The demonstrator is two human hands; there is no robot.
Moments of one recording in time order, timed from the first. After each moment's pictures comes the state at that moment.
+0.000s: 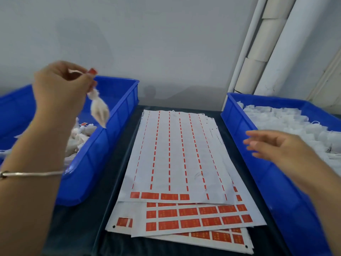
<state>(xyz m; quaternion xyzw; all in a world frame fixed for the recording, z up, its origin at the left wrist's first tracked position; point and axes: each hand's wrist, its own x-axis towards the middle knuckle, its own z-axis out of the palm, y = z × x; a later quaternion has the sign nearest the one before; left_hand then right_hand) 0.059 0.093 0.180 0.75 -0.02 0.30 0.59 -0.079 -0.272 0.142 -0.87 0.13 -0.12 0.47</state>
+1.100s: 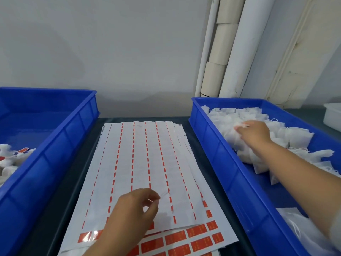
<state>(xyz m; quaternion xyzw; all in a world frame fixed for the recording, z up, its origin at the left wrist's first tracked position) -0.008 -0.073 0.029 0.91 -0.19 -0.04 0.37 0.035 -0.408 0.109 -0.85 0.36 -0.23 0.30</state>
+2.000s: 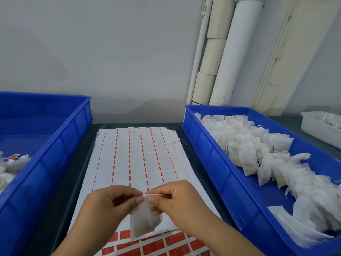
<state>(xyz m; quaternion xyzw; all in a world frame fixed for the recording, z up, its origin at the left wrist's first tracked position) -0.006 -0.022 0.074 0.85 -0.20 -0.03 0.49 -0.058 -0.190 0.081 -0.84 0.03 0.01 0.55</state>
